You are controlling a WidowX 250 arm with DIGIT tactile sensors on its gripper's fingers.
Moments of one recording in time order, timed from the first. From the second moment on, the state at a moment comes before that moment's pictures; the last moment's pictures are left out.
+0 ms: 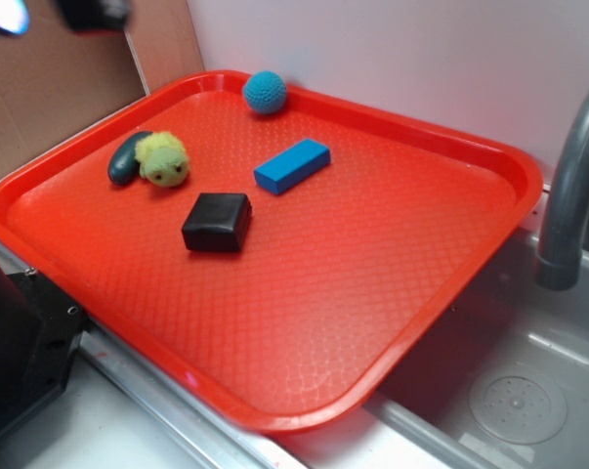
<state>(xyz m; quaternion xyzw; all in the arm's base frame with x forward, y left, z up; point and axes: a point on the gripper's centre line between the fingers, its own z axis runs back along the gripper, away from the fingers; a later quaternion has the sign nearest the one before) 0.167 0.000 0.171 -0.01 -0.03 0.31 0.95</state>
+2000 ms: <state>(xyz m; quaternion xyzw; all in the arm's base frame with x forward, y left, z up) 0.217 0.076 0.023 -0.05 -0.09 0.58 0.81</state>
